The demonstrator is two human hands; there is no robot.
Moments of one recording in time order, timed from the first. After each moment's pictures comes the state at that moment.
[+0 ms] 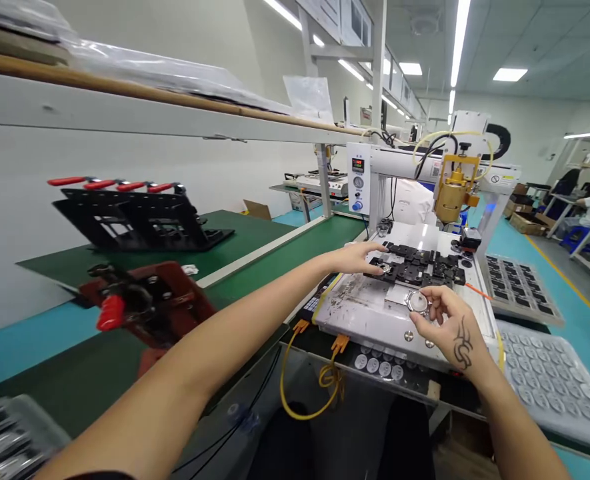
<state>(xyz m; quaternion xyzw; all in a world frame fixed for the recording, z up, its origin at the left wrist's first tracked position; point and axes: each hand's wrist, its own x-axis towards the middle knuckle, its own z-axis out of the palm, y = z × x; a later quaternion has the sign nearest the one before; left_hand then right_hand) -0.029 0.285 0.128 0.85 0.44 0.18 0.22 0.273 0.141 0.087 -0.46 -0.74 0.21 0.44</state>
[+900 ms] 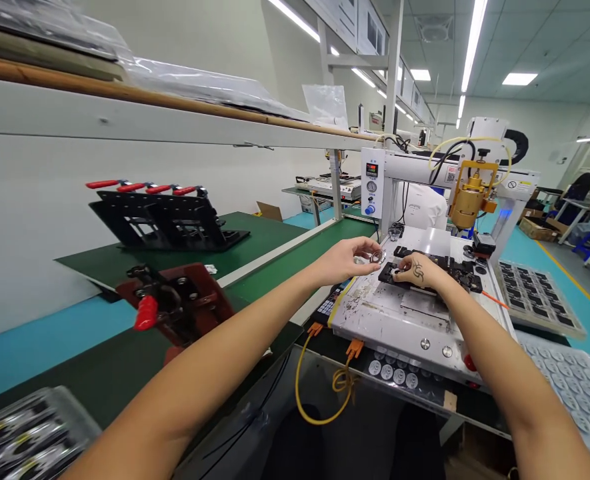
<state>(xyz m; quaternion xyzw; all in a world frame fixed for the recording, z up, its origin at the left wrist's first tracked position) -0.064 0.241 0.130 0.79 0.39 0.41 0.23 0.191 0.318 0.102 -0.45 -0.86 0.17 0.18</state>
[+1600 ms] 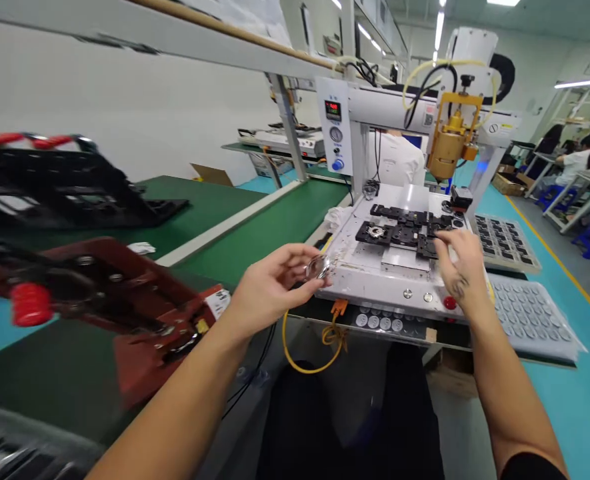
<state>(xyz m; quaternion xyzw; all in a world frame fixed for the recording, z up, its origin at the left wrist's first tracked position) -0.073 0.124 0.071 0.67 0.37 0.54 0.34 0.286 0.176 0.076 -0.51 -0.73 -0.09 0.44</state>
